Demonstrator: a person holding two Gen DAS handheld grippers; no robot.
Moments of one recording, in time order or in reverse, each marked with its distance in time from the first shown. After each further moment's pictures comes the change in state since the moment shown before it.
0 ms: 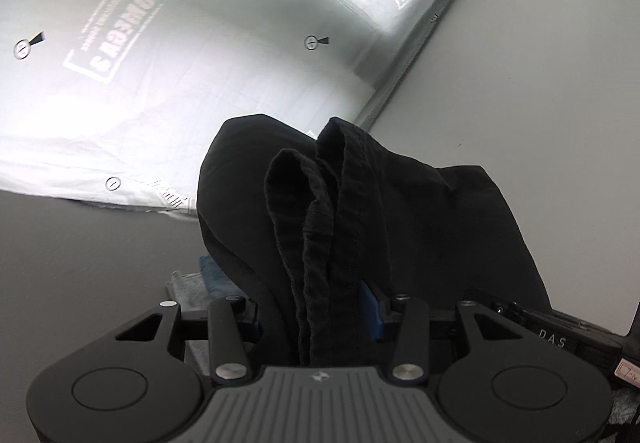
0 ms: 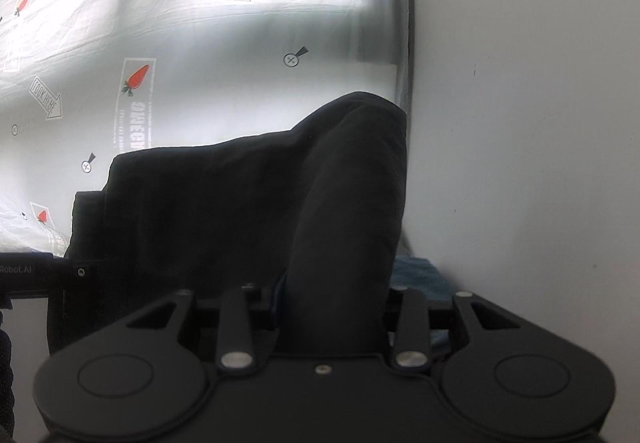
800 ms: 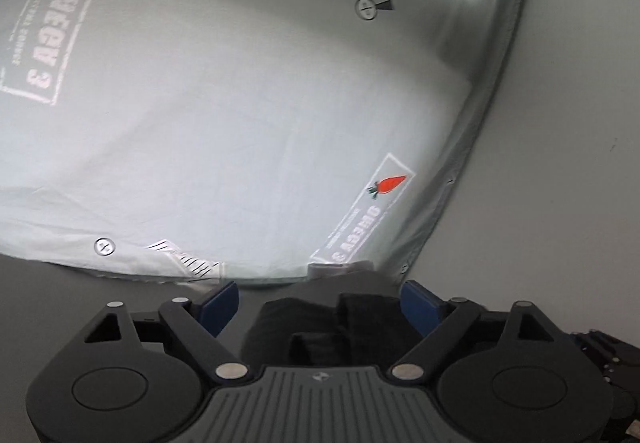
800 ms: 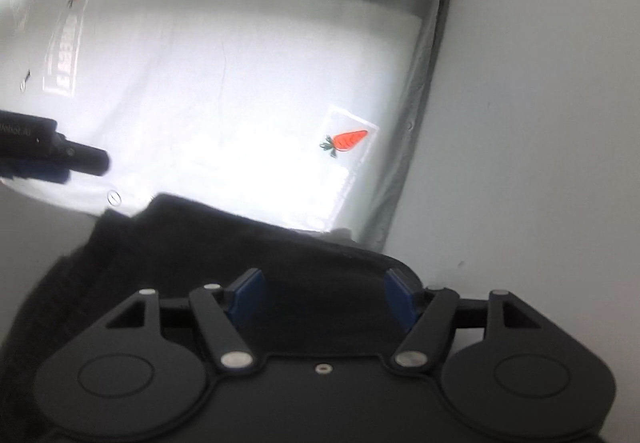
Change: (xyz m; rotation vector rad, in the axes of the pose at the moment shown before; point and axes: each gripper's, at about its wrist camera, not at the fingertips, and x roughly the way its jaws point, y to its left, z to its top) left arm 0.223 0.016 0.040 0.065 -0.143 0.276; right arm 0.261 -0.098 0.001 -0.204 -0.007 0.110
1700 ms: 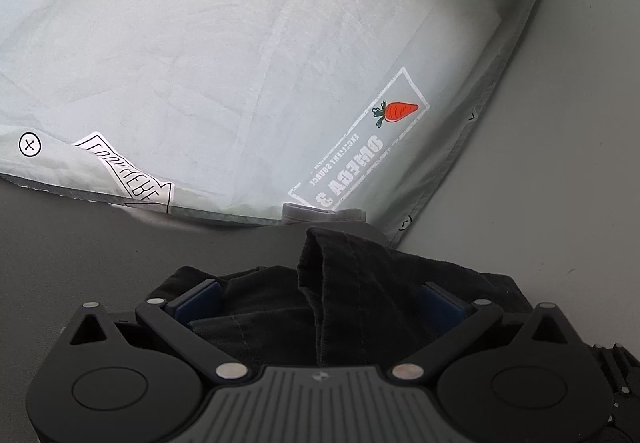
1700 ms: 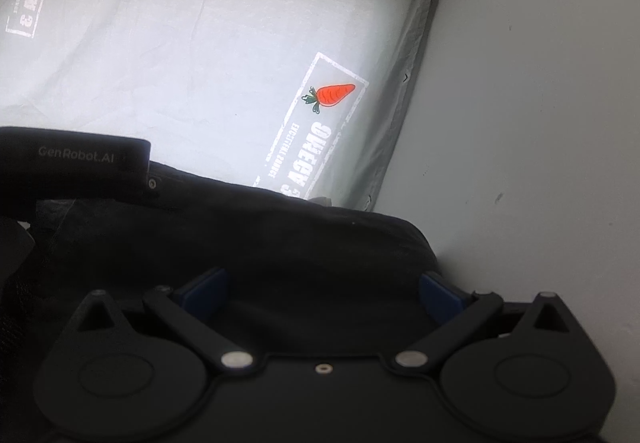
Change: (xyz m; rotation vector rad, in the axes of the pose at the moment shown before) left arm 0.097 0.008 -0.075 -0.086 0.086 -0.024; right arm 0.056 0.031 -0.053 -0.110 0.004 -0.205
